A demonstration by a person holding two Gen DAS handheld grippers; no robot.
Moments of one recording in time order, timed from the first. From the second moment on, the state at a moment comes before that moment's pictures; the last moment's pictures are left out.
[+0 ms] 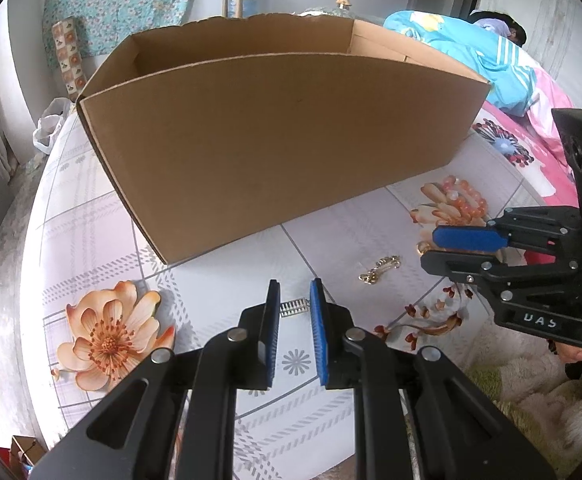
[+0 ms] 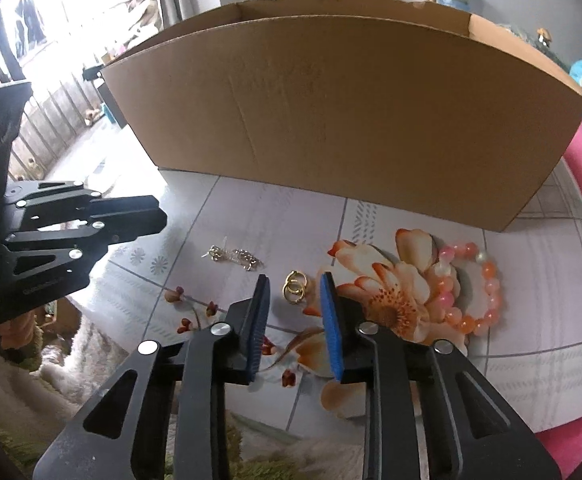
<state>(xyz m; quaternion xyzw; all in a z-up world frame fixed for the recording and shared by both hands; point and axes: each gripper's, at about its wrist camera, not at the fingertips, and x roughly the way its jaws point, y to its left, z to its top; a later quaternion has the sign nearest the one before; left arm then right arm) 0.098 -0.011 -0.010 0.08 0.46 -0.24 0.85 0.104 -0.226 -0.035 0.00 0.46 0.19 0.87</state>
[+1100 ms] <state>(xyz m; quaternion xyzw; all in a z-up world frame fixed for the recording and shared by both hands) 0.089 -0.008 -0.002 0.08 0.45 -0.25 0.85 0.085 -0.227 -0.023 0.00 0.45 0.18 0.88</state>
